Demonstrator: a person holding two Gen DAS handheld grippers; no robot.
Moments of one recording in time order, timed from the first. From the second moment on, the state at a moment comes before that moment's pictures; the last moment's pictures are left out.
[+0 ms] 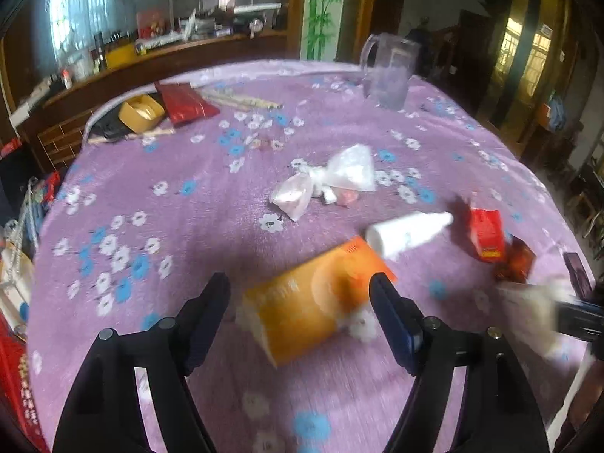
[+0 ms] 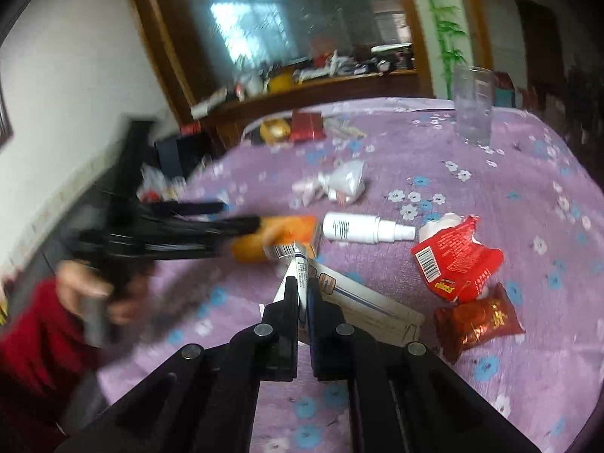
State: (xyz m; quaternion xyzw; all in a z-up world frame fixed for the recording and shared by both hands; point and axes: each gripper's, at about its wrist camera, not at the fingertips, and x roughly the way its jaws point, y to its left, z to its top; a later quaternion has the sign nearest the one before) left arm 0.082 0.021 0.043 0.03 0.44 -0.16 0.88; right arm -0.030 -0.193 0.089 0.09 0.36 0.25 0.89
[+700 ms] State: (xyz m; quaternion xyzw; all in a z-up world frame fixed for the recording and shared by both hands) left arm 0.055 -0.024 0.017 0.07 0.47 -0.19 0.86; right arm -0.050 -0.221 0.100 0.16 0.33 0.25 0.89
